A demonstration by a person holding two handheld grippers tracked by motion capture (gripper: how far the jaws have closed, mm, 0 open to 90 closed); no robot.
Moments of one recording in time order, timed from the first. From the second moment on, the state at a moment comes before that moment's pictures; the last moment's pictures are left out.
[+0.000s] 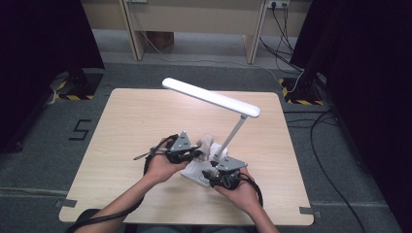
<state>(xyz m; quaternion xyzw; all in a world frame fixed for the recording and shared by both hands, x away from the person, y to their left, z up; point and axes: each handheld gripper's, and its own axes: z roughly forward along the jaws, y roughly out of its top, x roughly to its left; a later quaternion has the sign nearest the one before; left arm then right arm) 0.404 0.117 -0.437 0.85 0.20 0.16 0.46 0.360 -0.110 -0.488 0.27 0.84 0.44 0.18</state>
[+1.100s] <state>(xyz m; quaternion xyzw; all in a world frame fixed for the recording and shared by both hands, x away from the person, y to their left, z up) 0.355 0.135 -0.394 0.85 0.11 0.06 0.52 0.365 -0.107 -0.463 0.19 0.84 0.44 0.25</state>
